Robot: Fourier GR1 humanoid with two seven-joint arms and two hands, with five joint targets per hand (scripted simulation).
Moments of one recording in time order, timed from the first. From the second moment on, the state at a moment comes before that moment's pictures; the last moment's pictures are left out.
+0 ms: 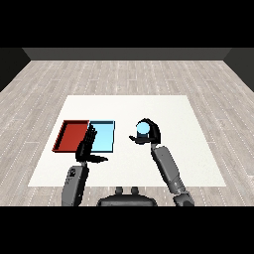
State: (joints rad) left arm -0.04 0.01 -0.03 -1.59 0.14 -0.13 -0.19; right arm -0.42 0.00 0.15 -1.30 -0.07 -0.21 -0.18
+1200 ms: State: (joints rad) left arm -0.22 0.00 -0.31 -1.38 0.18 0.11 -0.16; right arm -0.47 0.00 0.24 -1.29 -0.09 -0.22 -0.19
